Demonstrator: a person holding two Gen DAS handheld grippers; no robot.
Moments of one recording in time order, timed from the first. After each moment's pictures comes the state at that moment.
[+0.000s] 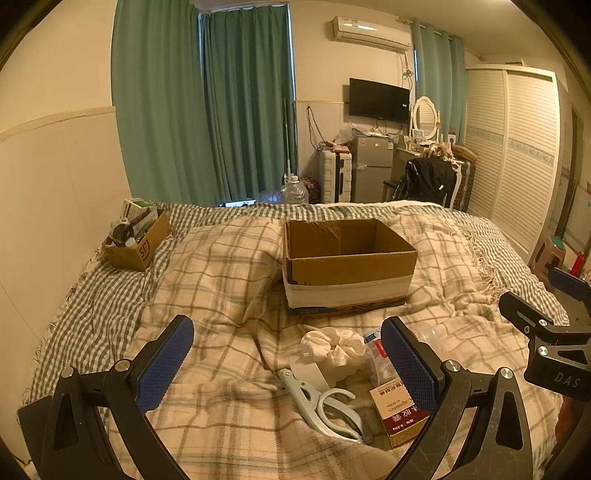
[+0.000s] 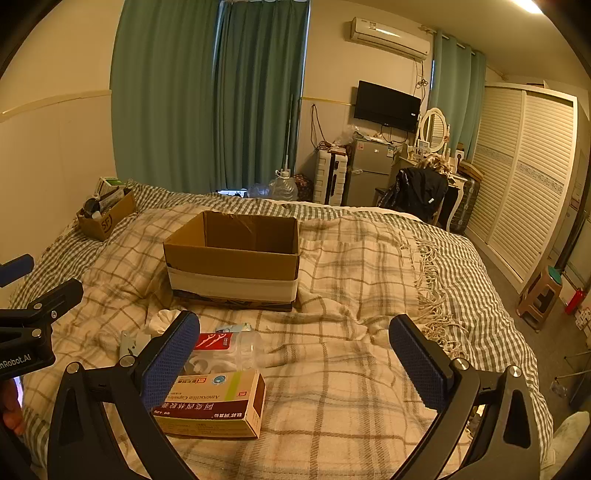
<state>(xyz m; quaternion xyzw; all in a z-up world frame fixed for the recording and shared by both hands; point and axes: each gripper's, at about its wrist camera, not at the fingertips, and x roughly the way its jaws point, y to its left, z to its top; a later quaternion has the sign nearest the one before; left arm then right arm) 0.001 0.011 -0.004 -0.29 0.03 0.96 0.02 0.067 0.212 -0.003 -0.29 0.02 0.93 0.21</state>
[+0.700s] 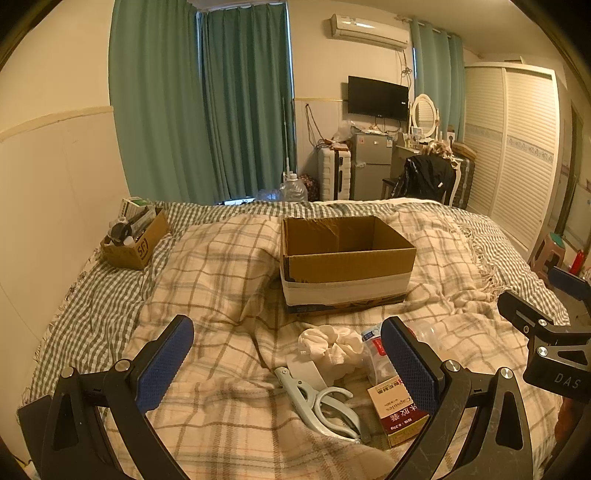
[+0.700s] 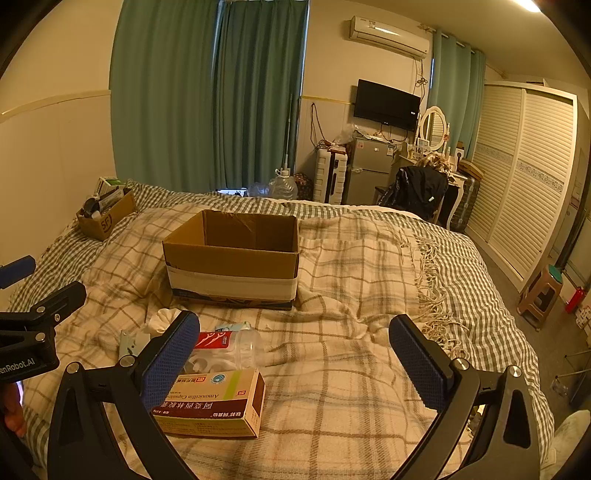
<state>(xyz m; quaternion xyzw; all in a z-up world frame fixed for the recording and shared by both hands) -0.001 0.014 -0.006 -0.29 0.03 0.95 0.03 0.068 0.213 -0.004 -0.29 0.02 0.93 0.21</state>
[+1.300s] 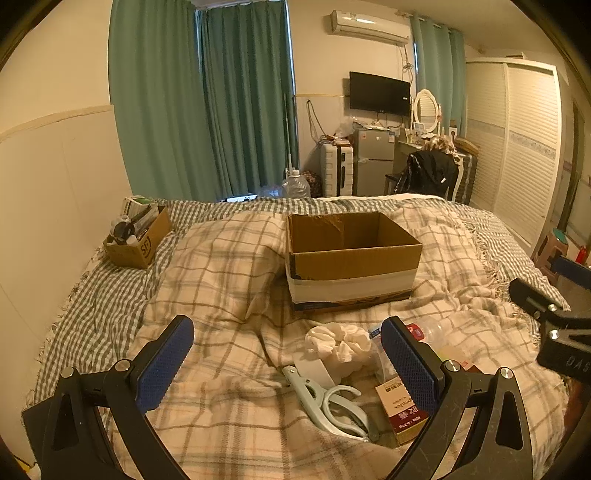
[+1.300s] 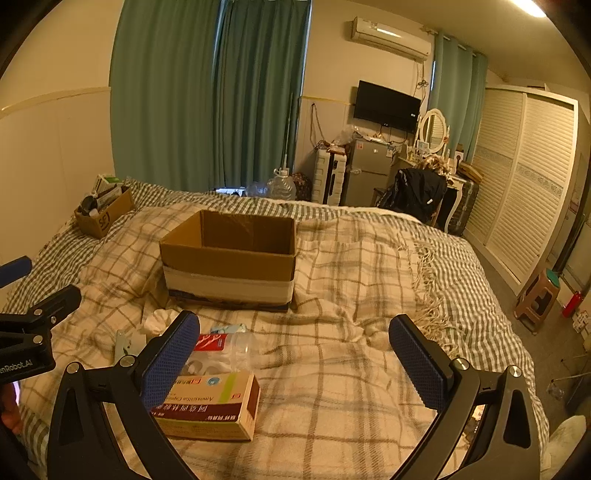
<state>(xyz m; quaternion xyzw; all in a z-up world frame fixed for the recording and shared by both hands) -0.005 0.008 -0.007 -0.30 0.04 0.95 0.02 0.065 0.218 0.002 -0.29 0.01 0.93 0.22</state>
